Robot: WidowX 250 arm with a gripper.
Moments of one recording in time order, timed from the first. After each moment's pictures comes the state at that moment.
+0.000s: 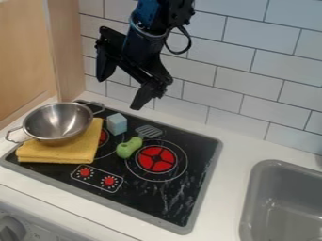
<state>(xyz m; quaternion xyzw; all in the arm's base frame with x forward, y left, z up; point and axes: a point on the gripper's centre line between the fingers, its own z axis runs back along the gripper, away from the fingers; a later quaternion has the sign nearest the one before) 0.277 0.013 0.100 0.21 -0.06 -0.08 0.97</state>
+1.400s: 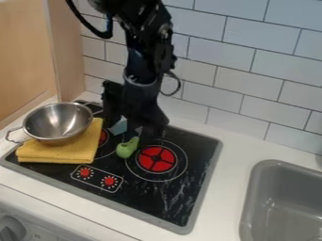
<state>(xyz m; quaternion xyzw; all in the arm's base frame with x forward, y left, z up) 0.277 0.012 0.030 0.11 -0.04 -0.09 0.99</state>
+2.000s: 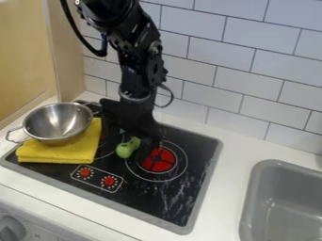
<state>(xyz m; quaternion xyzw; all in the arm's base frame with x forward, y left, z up) 0.276 0.014 0.007 0.08 -0.03 -0.06 0.99</state>
